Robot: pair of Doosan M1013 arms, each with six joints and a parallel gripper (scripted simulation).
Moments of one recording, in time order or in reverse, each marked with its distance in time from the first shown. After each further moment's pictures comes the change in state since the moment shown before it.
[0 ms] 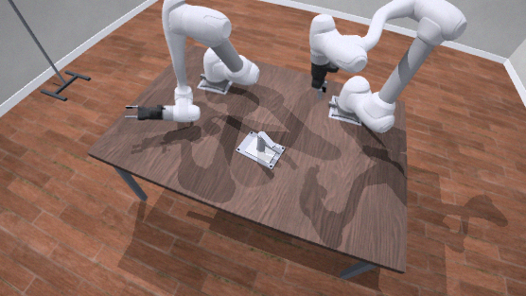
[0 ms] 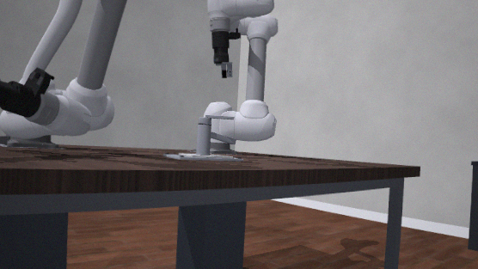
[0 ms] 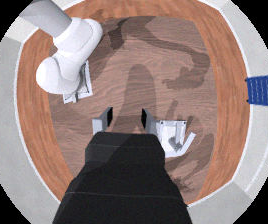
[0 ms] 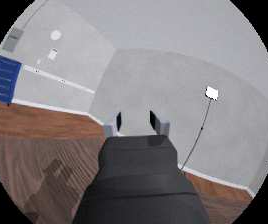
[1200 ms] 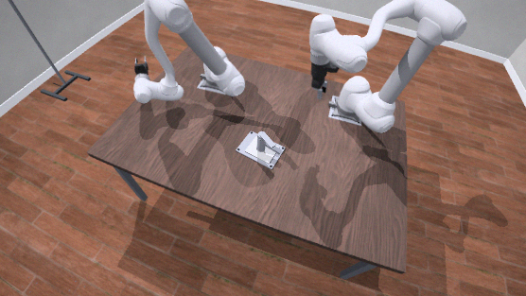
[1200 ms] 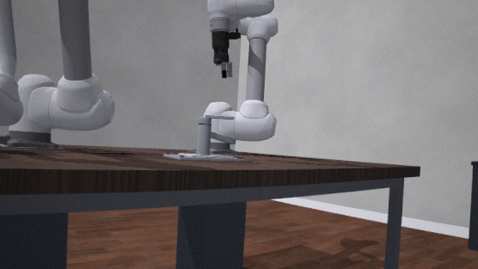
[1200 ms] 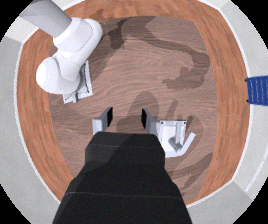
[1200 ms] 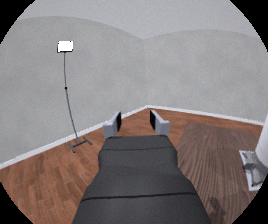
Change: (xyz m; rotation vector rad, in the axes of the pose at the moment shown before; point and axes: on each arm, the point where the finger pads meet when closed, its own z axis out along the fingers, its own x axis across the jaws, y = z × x) left arm 0.000 0.000 0.000 0.000 0.000 0.000; right arm 0.438 0.184 -0.013 -0.469 1.357 0.293
